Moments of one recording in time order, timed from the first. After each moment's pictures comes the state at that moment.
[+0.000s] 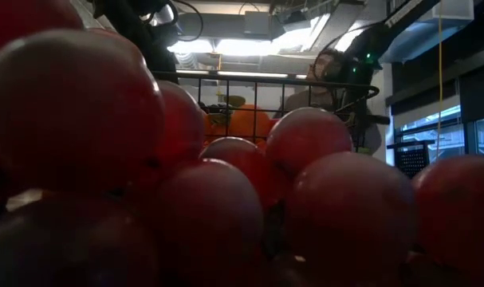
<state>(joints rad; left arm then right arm) 0.67 1.18 1.05 -0.52 -0.01 -0.03 -0.96 1.69 1.28 -0.85 0.00 0.59</state>
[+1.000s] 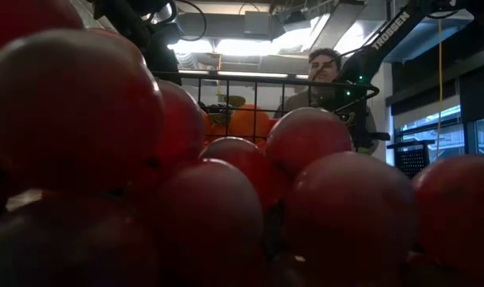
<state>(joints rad) 0.67 1.18 1.05 -0.52 0.08 0.04 -0.99 1.85 1.28 -0.81 0.09 0.46</state>
